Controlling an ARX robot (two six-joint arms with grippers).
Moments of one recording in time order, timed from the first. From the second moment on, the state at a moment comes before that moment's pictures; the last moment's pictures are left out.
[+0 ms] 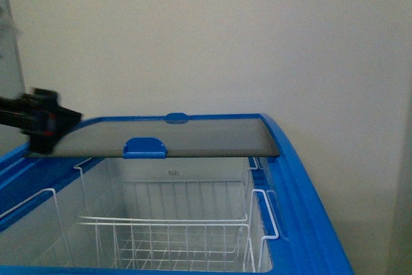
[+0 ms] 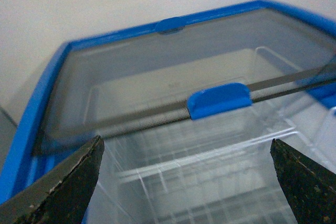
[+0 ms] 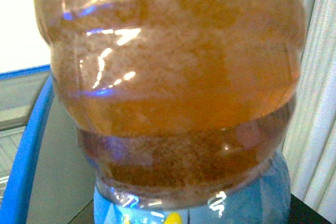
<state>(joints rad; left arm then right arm) -0.01 1.51 0.94 0.47 0.31 0.19 0.14 0.33 0.43 -0.03 0.55 0.09</state>
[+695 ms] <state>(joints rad) 0.00 0.71 0.23 0.48 0.00 -0.02 0.16 0.79 0.85 -0.30 0.07 -0.32</state>
